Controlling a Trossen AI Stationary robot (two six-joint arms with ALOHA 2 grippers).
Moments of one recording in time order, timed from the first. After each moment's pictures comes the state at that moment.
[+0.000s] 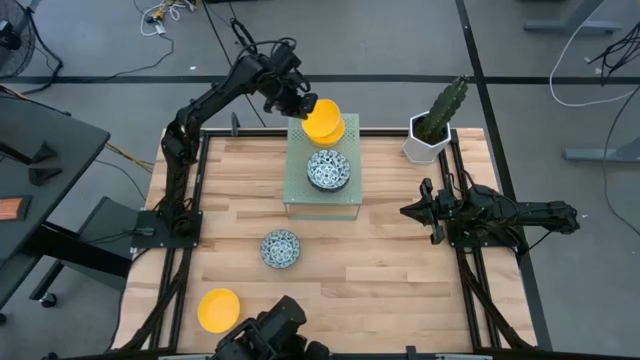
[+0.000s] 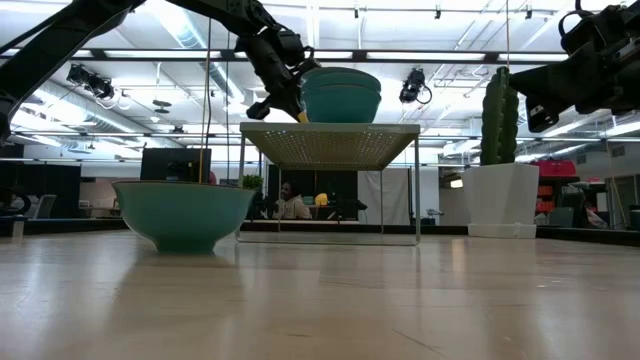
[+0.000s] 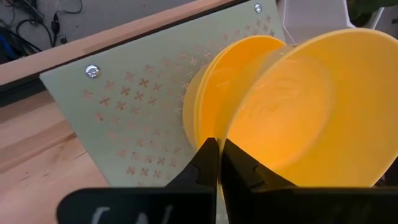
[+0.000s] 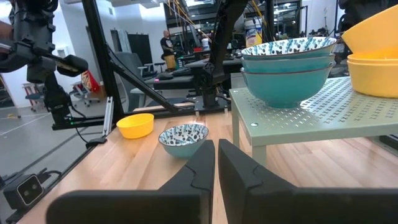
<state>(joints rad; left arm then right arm) 0.75 2.06 2.15 -1.16 0.35 -0.51 -0.01 0.00 0.02 0.02 -0.07 0.12</state>
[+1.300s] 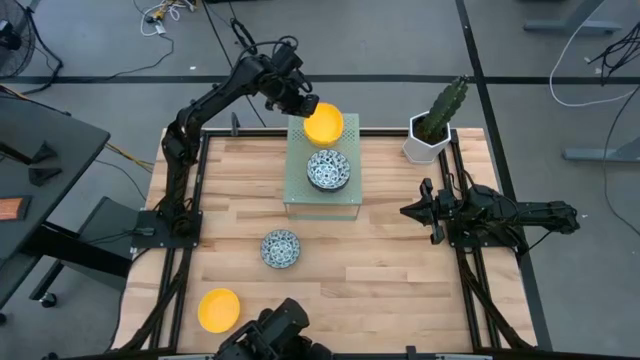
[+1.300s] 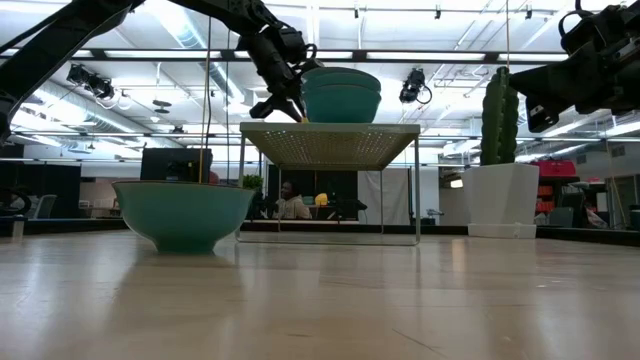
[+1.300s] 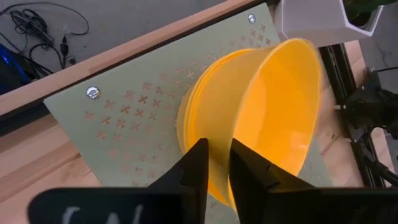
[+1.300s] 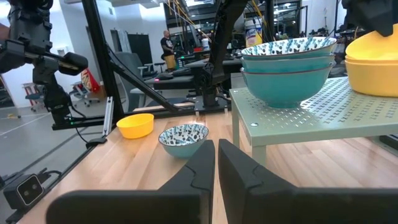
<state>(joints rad) 0.74 2.06 2.15 -1.12 0.31 -0.46 -0.01 0.00 0.02 0.02 -0.07 0.12</state>
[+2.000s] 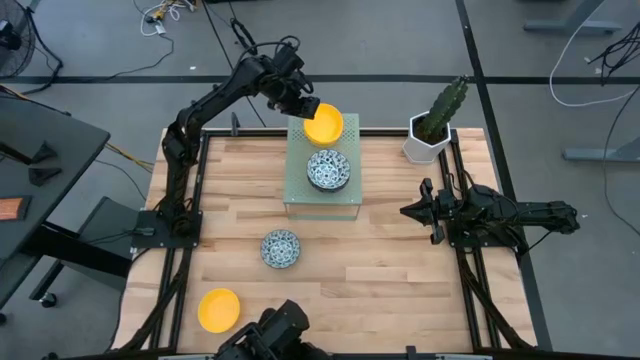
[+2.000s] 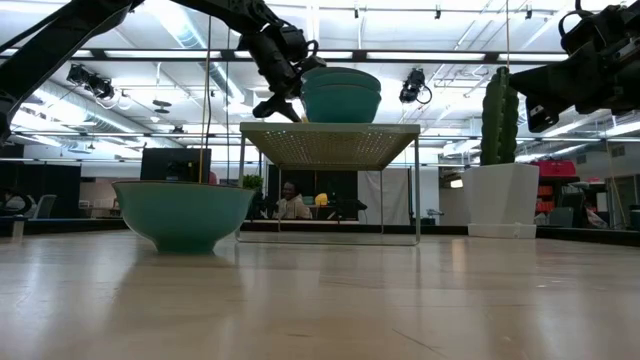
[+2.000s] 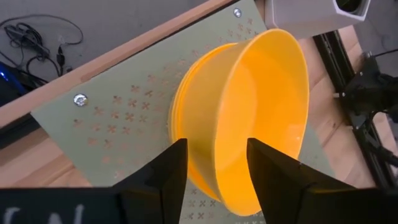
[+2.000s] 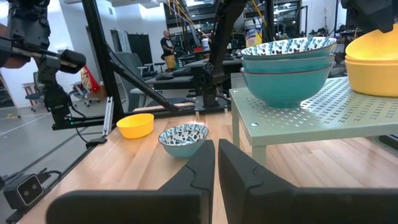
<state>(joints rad) 0.72 2.06 2.15 -1.12 0.32 -0.39 -0.01 0.00 0.02 0.02 -0.07 0.12</state>
